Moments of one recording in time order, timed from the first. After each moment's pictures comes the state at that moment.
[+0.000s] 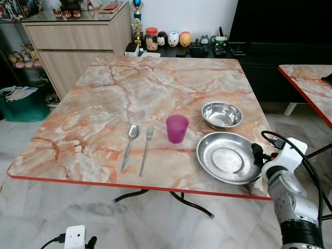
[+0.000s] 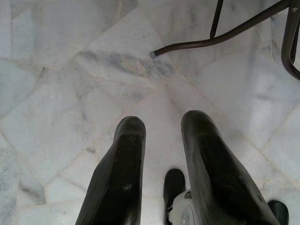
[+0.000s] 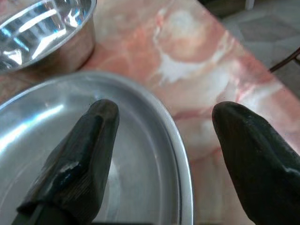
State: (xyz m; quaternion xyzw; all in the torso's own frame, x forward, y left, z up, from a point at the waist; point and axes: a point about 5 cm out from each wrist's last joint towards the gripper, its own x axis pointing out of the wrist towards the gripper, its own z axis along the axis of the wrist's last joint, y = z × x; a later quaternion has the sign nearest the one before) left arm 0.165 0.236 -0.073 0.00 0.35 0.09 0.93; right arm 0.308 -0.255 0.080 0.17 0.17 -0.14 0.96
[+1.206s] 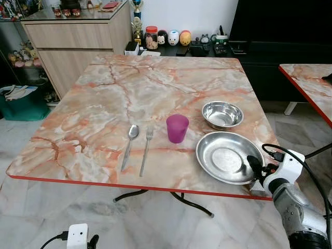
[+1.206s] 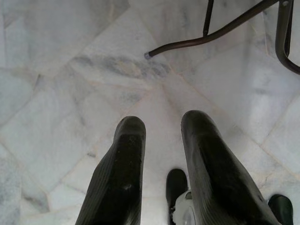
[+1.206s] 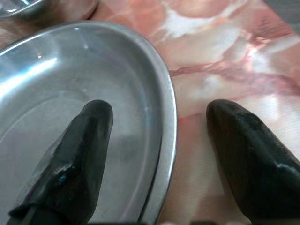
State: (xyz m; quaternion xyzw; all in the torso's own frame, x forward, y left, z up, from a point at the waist) left arm 0.171 0.232 -0.071 0.02 0.35 0.06 0.93; right arm 0.291 -0.258 0.064 0.17 0.19 -0.08 0.96
